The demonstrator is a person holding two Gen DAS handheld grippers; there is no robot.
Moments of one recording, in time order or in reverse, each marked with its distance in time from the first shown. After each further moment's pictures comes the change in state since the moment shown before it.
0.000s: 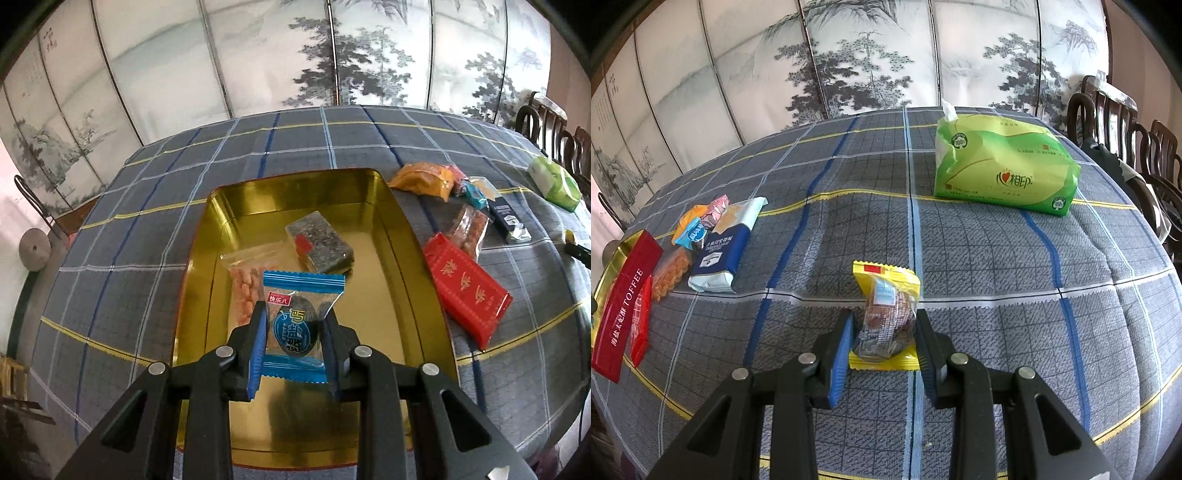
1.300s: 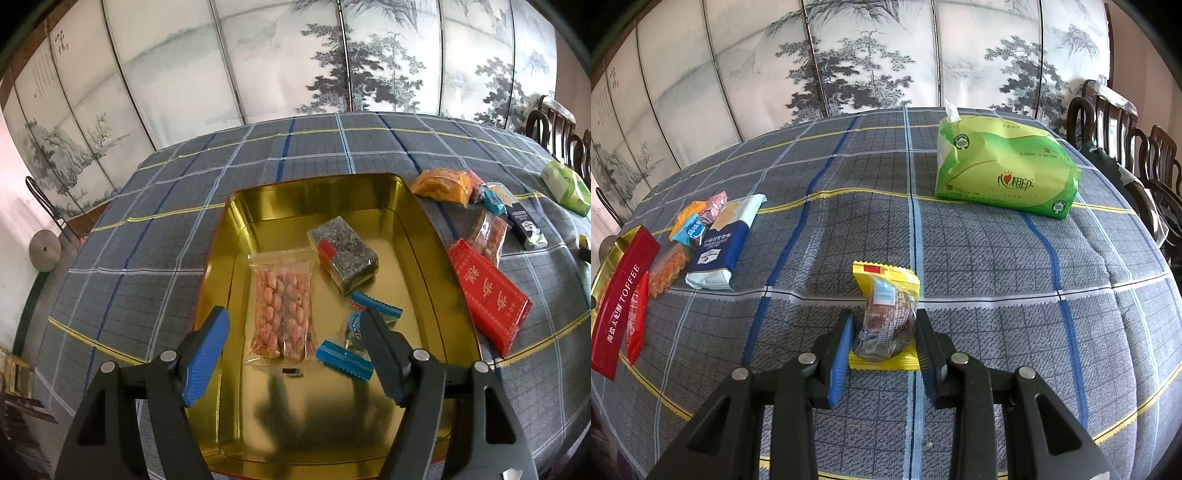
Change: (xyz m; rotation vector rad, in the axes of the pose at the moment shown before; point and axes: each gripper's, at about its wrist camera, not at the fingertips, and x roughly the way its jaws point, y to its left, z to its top) left arm 0.004 0.009 -0.003 -0.009 -0.040 0.051; right arm -0.001 0.000 0.001 -0.006 0.002 -0.009
